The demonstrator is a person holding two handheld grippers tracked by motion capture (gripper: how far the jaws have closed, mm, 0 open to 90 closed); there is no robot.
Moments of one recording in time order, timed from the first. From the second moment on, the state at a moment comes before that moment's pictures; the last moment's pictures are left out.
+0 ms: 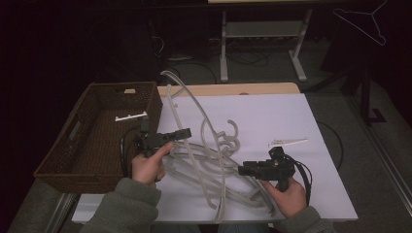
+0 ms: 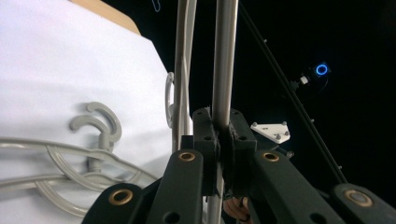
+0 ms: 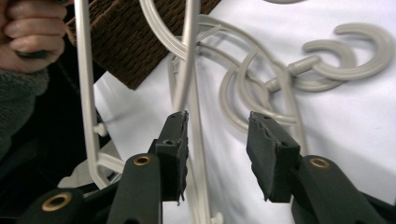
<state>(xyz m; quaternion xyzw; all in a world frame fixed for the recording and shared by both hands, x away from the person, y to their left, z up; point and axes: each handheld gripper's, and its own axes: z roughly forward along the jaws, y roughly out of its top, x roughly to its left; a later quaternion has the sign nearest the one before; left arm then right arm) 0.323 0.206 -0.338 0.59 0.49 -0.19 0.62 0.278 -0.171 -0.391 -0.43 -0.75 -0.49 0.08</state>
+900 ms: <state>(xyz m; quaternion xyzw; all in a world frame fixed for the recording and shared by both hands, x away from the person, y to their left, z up) 0.332 0.279 -0.291 0.55 0.51 -0.15 0.64 0.285 -0.216 -0.384 -0.46 -0.74 -0.50 0.01</state>
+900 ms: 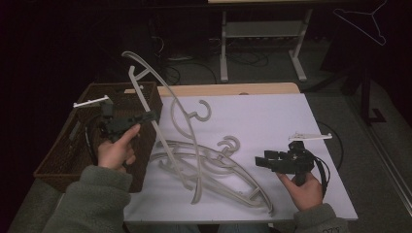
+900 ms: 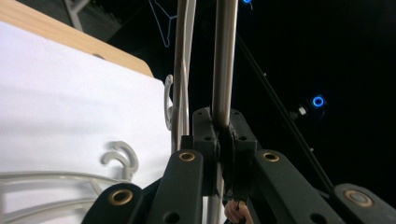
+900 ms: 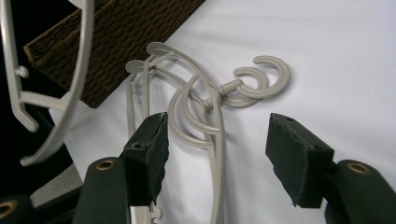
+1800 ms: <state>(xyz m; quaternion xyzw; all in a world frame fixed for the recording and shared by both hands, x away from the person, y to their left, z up) 0.364 0.408 -0.229 0.55 0.57 -0.09 0.61 0.288 -0.222 -0.390 -0.47 -0.74 -0.48 -0.01</state>
